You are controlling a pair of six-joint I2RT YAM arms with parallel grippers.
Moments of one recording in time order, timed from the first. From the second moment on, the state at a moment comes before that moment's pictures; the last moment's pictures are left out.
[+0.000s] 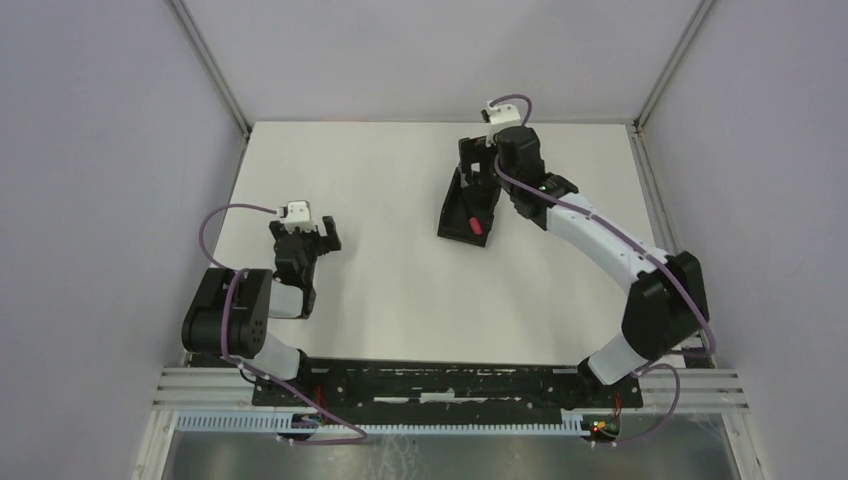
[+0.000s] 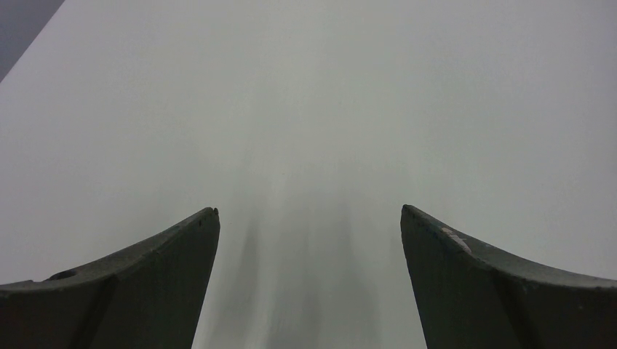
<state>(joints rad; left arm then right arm) -0.04 1.53 0.25 1.11 -0.11 -0.04 0.52 1.64 1.32 -0.13 0.18 0.15</state>
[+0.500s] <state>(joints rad) -0.04 1.53 0.25 1.11 -0.11 -0.04 0.49 1.01 0.51 0.41 0.47 -0.22</state>
